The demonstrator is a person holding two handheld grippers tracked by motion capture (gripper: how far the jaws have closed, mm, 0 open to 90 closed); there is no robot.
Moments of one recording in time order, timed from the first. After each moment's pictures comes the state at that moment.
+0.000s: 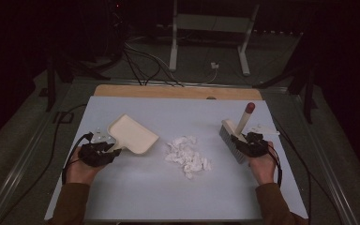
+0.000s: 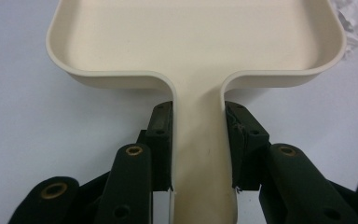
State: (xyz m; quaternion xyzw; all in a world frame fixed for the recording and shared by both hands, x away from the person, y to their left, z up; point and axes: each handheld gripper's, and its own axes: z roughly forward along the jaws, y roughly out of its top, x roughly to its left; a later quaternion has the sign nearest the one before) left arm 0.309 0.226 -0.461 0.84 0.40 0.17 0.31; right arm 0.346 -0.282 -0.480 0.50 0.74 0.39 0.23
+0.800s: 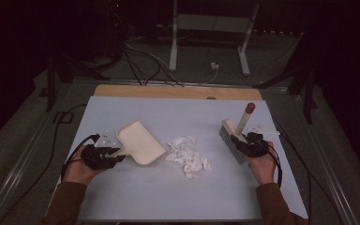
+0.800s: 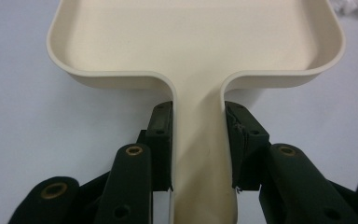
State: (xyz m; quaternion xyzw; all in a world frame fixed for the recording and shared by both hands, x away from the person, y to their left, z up) left arm 0.305 0.217 -0.458 0.89 0.30 0.13 0.30; right arm 0.346 -0.282 -0.480 0.50 0.74 0.39 0.23
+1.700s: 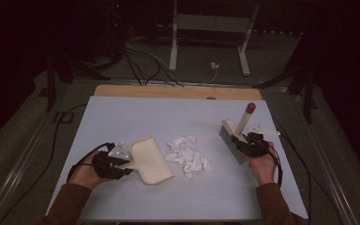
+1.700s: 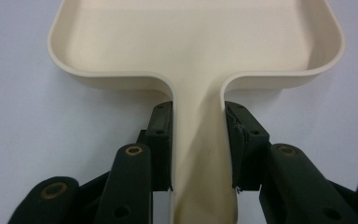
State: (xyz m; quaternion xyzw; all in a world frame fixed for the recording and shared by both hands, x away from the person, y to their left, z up) left arm 0.295 0.191 -0.471 0.94 0.22 0.08 0.25; right arm 0.346 -0.283 -0.480 0.50 0.74 0.40 0.23
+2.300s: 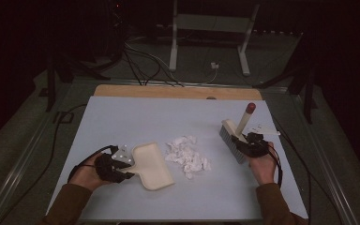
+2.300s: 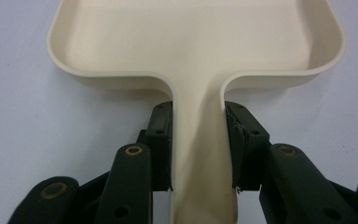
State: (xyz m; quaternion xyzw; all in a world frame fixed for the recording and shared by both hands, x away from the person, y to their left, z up) left arm 0.294 0.185 -0.472 0.95 0.20 0.06 0.24; right arm 0.346 -0.283 -0.480 0.50 0.74 0.40 0.23
